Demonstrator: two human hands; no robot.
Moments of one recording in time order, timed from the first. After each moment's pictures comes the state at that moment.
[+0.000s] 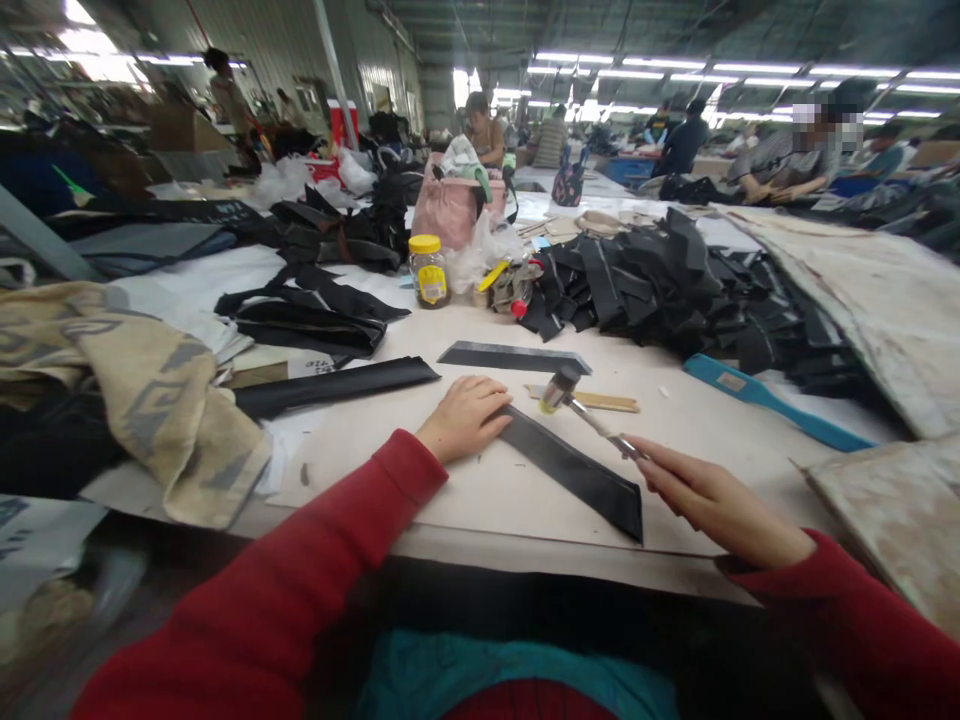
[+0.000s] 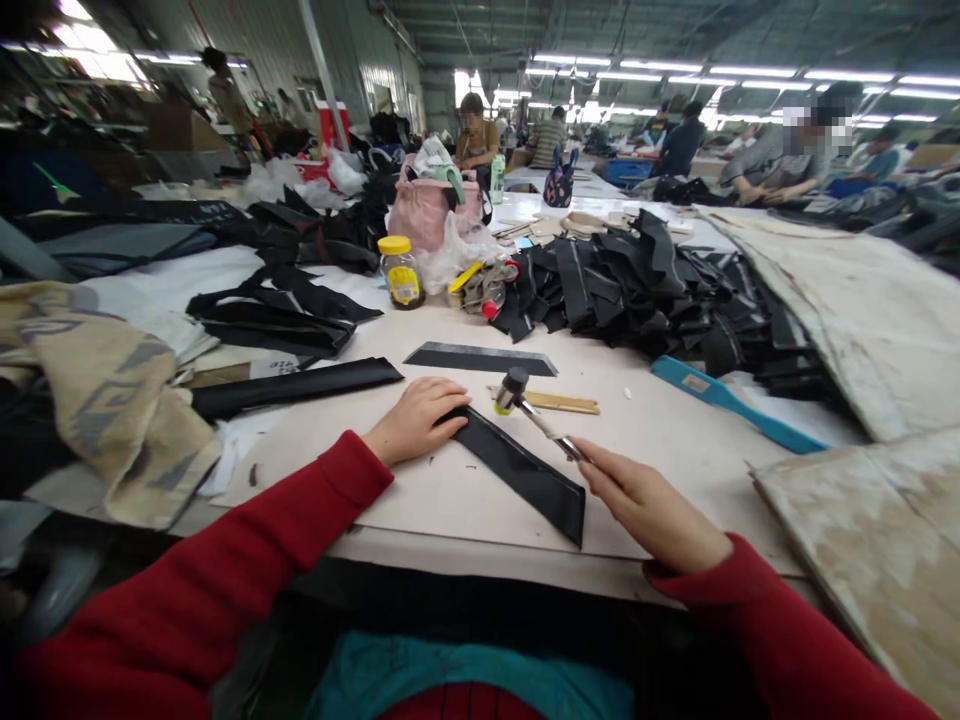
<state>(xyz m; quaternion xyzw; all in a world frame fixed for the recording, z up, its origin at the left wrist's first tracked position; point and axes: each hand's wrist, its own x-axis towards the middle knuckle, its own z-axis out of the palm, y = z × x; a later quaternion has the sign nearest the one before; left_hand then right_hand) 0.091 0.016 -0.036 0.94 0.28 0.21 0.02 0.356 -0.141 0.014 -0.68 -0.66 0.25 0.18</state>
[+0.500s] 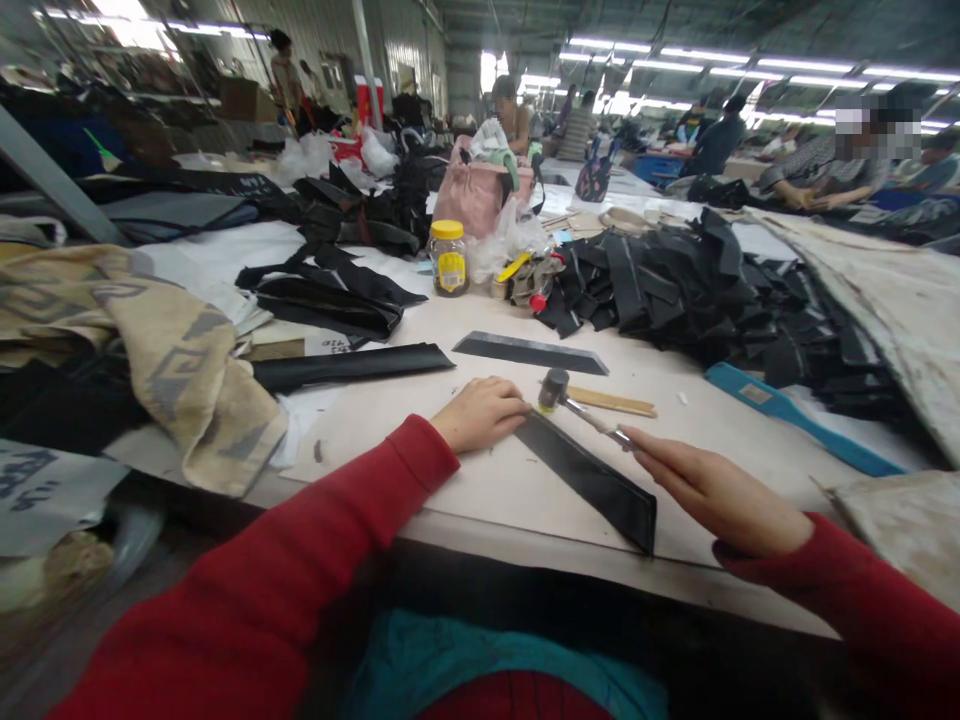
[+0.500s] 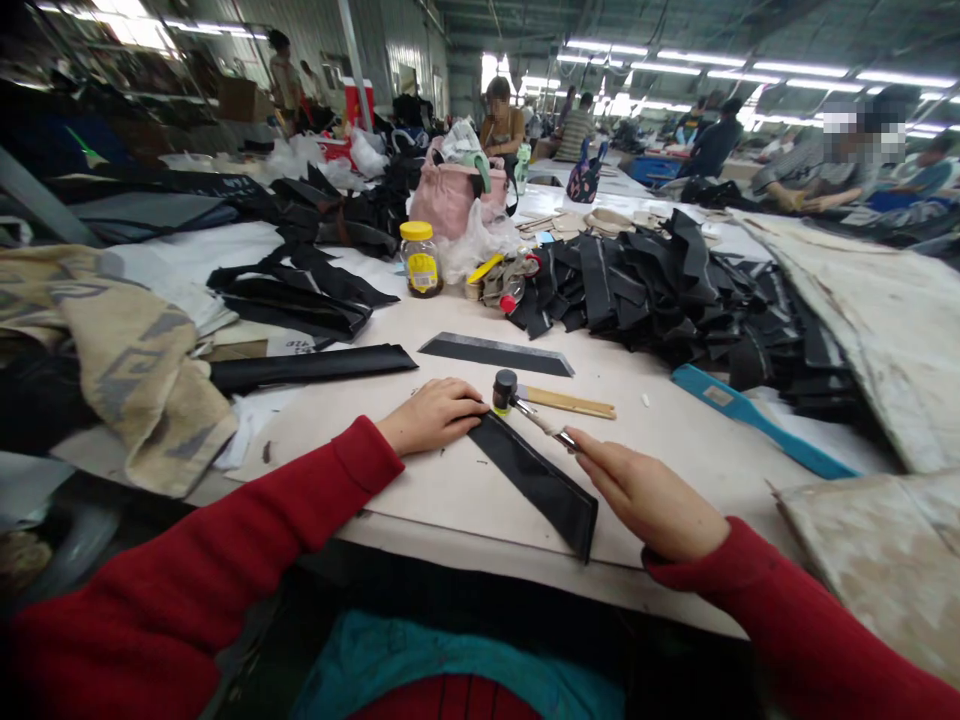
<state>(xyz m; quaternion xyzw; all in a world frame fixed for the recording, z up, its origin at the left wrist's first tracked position) 0.089 0.014 -0.038 0.95 0.25 0.18 0.04 0.351 -0.123 0.016 -0.61 -0.78 0.12 0.10</state>
